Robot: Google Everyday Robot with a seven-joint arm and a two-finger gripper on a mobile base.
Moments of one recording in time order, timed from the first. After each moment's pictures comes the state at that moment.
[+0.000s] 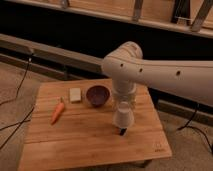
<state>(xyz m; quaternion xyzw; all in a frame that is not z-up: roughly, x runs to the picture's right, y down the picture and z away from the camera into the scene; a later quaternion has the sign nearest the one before) 0.088 0.085 0.630 -0.19 0.27 0.68 0.66</state>
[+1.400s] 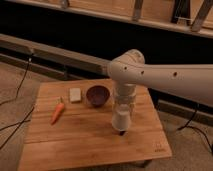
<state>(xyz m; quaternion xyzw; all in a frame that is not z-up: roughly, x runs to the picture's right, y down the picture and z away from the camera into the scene) 0.087 0.099 0.663 -0.22 0.26 0.68 0.65</state>
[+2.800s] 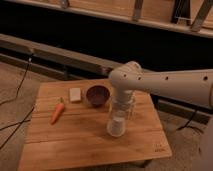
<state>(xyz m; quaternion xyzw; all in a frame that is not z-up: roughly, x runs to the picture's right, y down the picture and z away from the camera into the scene) 0.069 0.154 0.718 -0.28 0.28 0.68 0.62</state>
